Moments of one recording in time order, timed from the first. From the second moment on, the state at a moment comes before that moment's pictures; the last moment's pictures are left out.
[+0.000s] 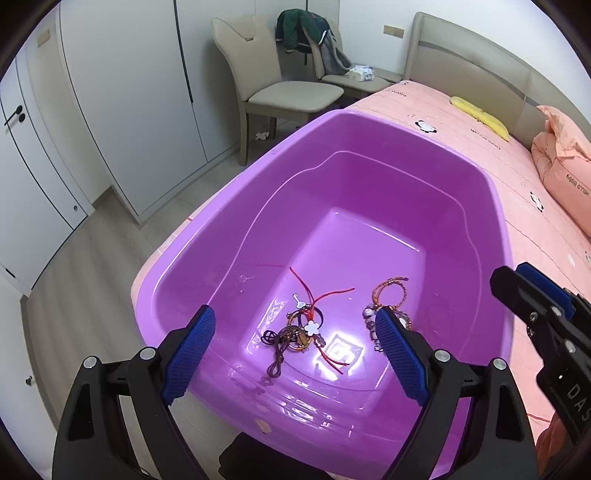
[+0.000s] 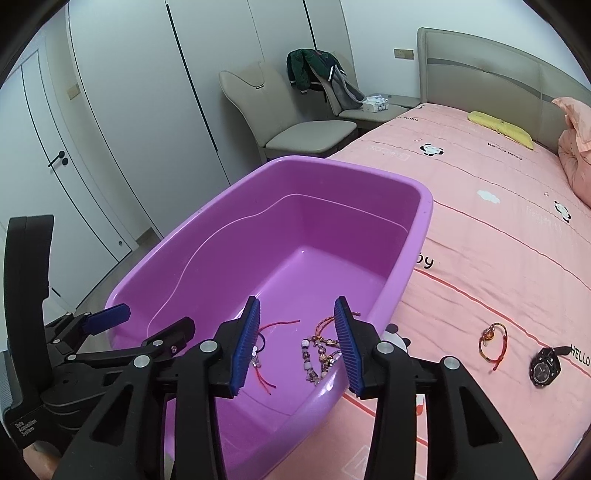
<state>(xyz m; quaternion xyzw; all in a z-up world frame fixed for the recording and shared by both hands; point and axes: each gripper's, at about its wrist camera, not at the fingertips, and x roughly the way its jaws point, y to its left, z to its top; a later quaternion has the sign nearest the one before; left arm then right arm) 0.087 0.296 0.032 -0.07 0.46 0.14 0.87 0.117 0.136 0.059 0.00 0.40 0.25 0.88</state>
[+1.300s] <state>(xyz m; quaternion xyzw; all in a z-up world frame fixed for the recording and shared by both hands) 0.039 0.107 0.045 -0.01 0.43 -0.03 0.90 0.000 -0.117 0.018 0.13 0.38 0.07 0.91</state>
